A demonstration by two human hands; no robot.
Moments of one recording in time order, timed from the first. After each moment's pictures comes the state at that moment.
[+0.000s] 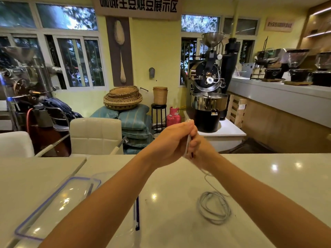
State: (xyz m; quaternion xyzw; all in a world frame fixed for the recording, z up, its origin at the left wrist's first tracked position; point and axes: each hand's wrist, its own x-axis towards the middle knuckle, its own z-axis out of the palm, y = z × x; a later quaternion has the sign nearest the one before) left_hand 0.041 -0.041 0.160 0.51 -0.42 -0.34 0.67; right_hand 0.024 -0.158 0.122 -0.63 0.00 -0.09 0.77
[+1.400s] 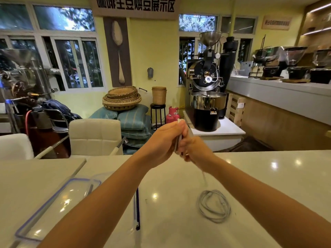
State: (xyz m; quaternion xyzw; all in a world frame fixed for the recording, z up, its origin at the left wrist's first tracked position) left_hand 0.043 -0.031 0.158 0.55 -0.45 -0.26 0.66; right_hand 0.016 -0.152 0.119 -0.77 0.01 -0.12 0.62
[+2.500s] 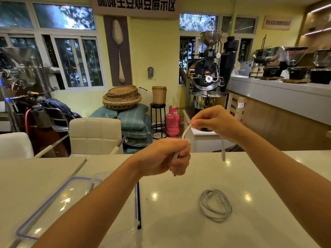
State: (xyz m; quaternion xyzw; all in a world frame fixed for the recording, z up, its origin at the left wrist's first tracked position) left_hand 0.049 -0.011 0.144 0.50 -0.47 -0.45 0.57; right_hand -0.002 -0.192 0.187 -0.87 -0.11 -0.18 0.45
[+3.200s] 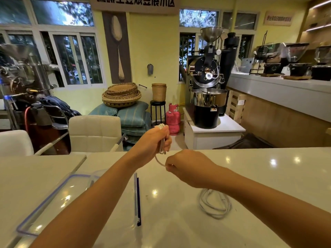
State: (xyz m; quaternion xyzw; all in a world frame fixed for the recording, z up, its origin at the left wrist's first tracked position) left_hand 0.076 -0.013 0.132 0.65 -0.36 -0.22 0.64; right_hand -0.019 -0.113 0.127 -0.99 -0.10 -0.07 0.02
